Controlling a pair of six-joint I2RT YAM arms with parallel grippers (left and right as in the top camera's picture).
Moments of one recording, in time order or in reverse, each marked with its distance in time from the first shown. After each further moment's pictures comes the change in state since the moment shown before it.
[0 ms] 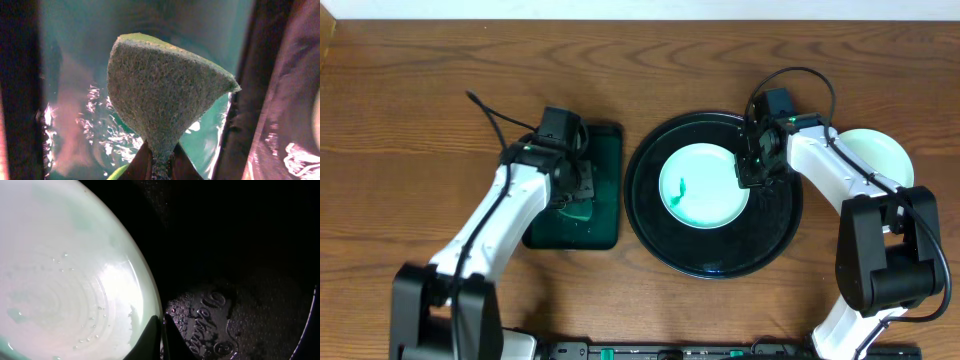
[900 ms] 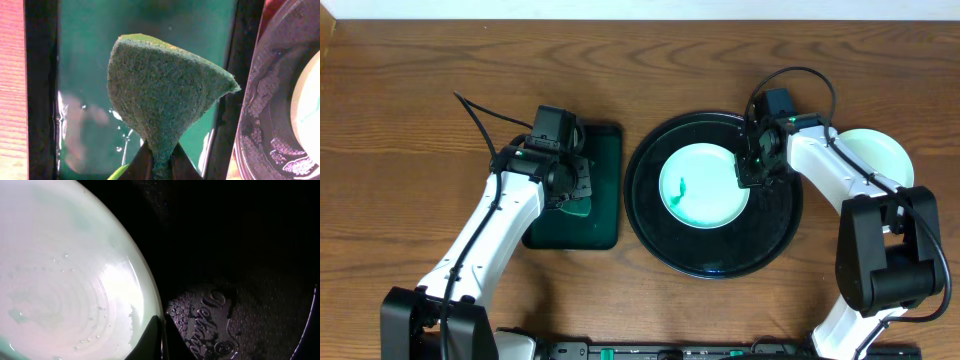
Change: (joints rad) left arm -0.001 -0.063 0.003 -0.017 -0.004 0.000; right arm 0.000 0.000 0.000 0.000 0.000 0.012
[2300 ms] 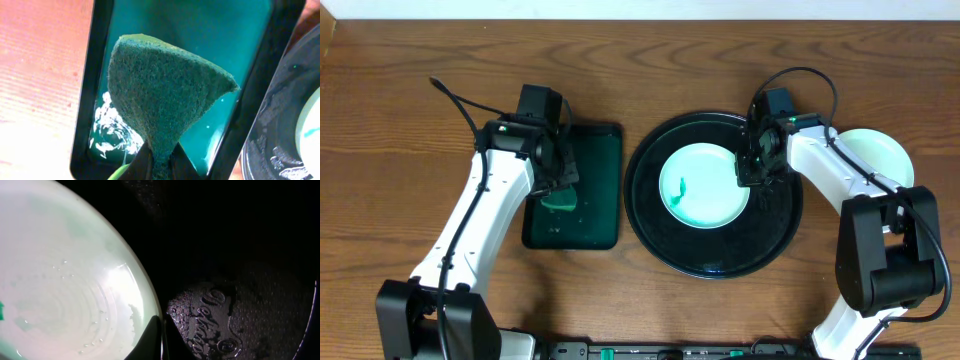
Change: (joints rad) left arm 0.061 0.058 0.173 -0.191 -0.049 -0.059; right arm 0.000 0.000 0.000 0.003 0.000 0.068
